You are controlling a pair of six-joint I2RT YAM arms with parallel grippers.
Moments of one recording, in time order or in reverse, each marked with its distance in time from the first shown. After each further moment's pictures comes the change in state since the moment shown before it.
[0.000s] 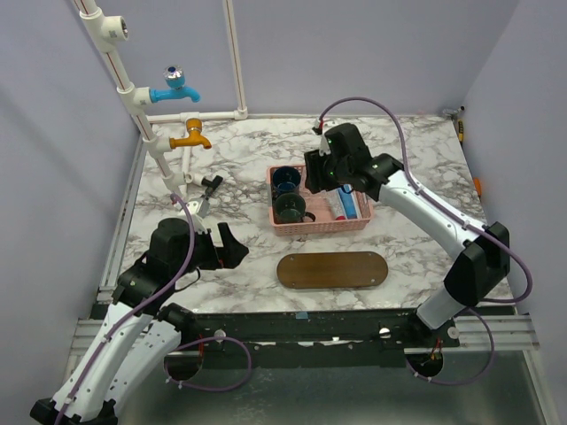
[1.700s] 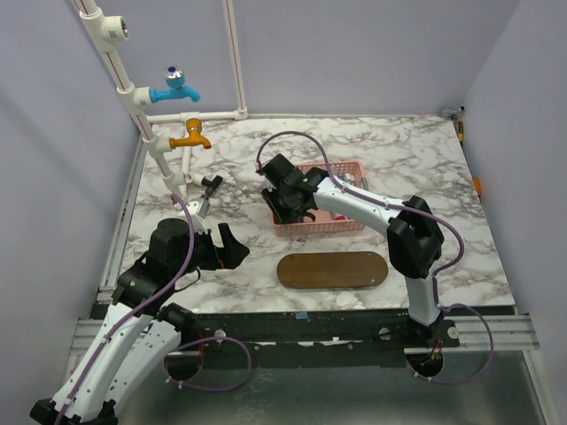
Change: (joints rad) left arm 0.000 -0.006 -0.002 0.007 0.018 0.004; right arm 0.249 0.393 0.194 -0.108 0.025 -0.030
